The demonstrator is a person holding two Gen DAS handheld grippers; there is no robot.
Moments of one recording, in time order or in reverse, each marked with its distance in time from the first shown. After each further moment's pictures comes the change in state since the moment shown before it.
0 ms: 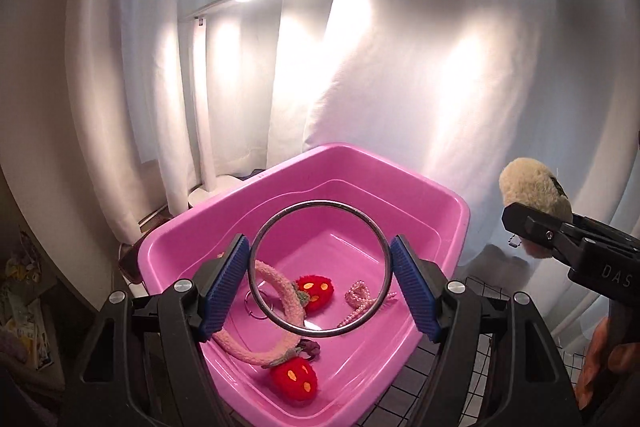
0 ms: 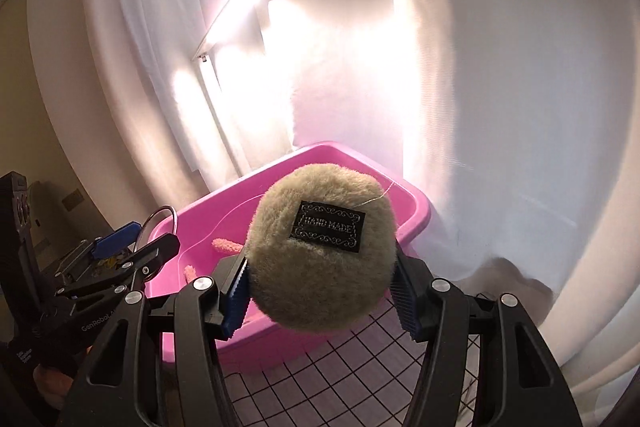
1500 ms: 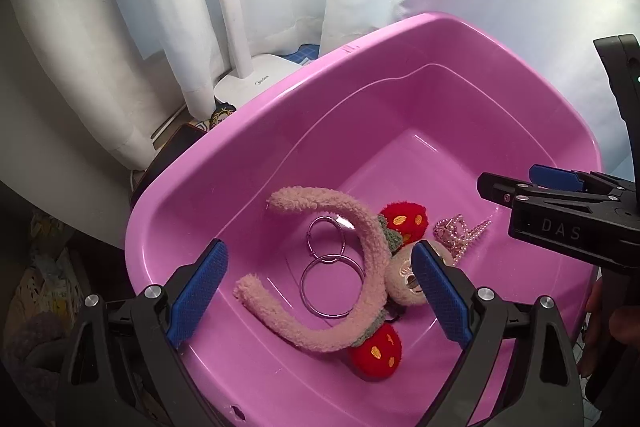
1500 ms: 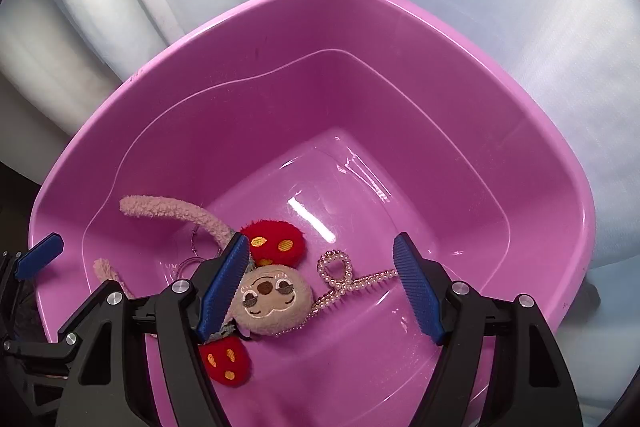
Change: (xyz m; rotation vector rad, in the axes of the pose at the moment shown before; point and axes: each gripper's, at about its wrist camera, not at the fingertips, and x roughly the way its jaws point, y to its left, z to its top) left arm 0.128 0.065 -0.008 -0.018 0.489 0.126; right arm 0.207 0.012 0.012 0.007 0.541 -0.165
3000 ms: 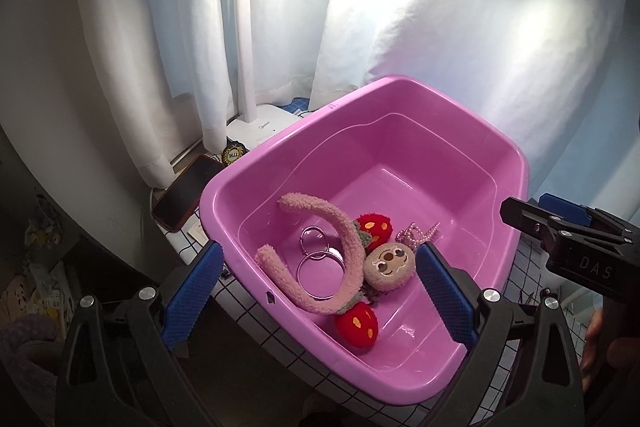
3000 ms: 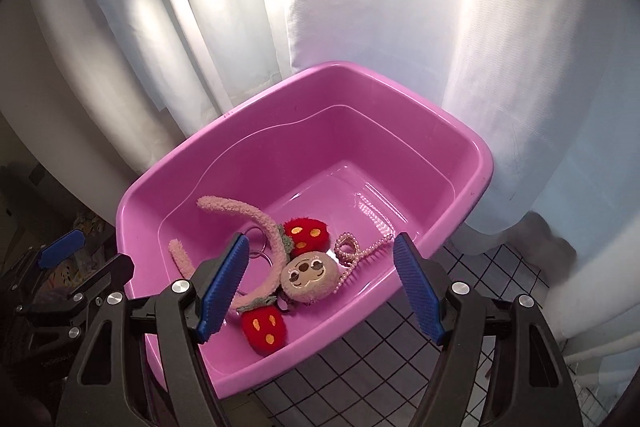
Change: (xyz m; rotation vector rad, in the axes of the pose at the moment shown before) left arm -0.101 0.009 -0.051 -0.002 -0.205 -0.081; right arm -0.133 -0.004 -0.100 0.069 -0.279 0.055
